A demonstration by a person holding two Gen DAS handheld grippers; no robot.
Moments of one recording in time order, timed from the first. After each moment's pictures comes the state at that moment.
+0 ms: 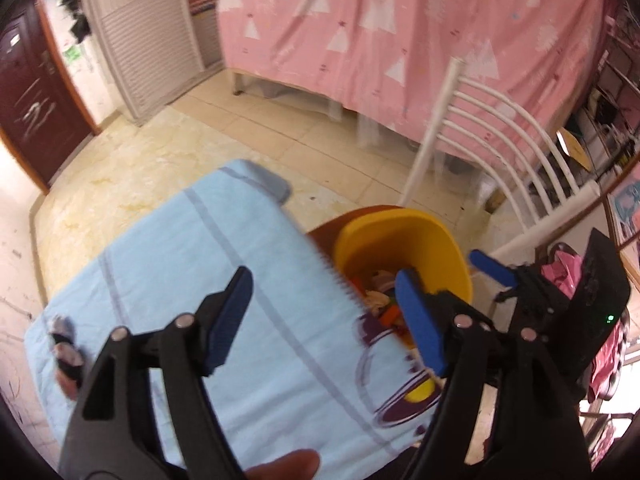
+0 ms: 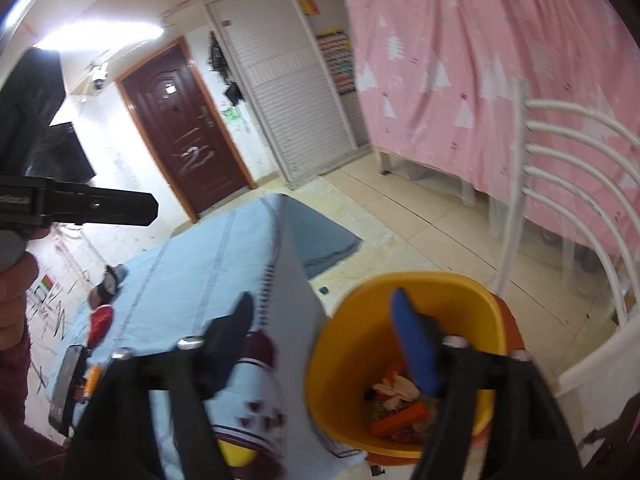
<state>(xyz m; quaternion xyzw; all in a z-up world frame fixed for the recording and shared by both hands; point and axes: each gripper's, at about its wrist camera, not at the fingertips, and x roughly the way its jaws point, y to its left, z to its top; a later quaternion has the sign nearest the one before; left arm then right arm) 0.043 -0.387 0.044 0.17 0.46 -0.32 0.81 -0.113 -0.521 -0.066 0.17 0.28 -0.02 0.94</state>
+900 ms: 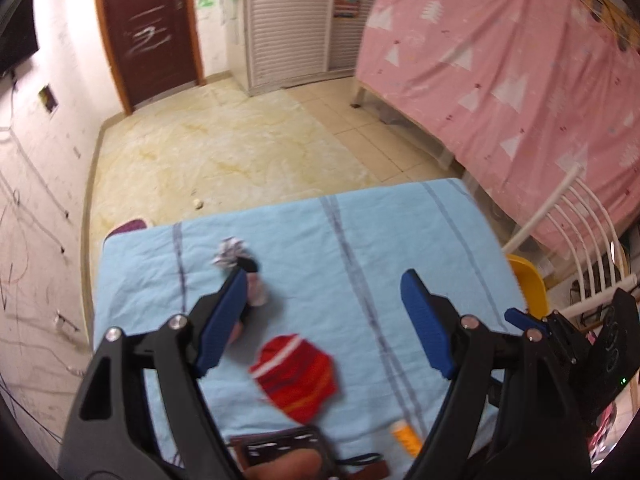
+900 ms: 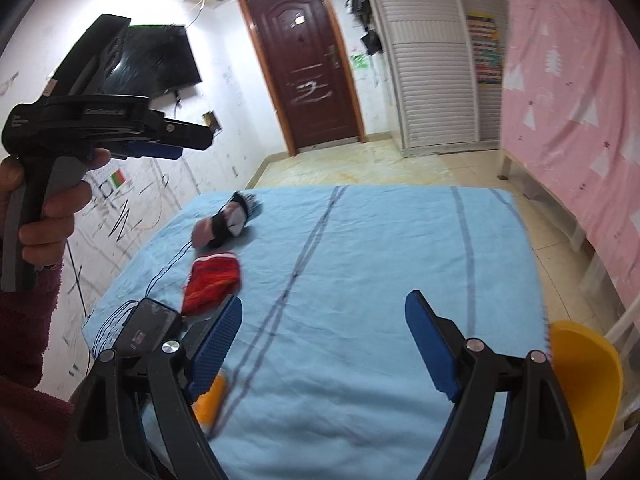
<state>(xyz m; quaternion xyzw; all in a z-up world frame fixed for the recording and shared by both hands) 0.115 -0.128 0.060 0.04 0.46 -0.17 0.87 -0.027 -0.311 -0.036 0.05 0.34 0.18 0.92</state>
